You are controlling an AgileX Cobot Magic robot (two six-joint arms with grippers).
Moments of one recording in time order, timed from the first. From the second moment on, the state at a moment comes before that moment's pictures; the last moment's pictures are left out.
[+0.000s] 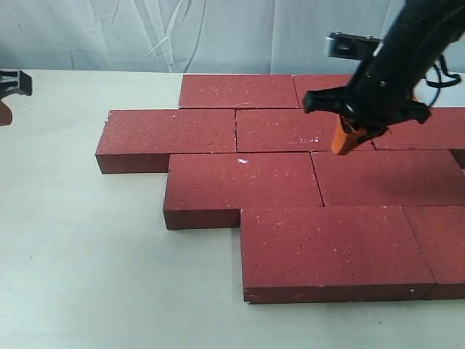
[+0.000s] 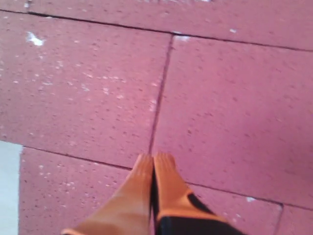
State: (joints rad) left arm -0.02 1.28 -0.93 -0.19 0.70 -0.02; right arm 0.24 1.80 -1.35 0.27 1.07 -0.03
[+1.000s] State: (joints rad) left arm -0.02 1.22 -0.73 -0.42 0.54 0.11; right arm 0.00 0.68 -0.57 0.02 0.55 -0.03
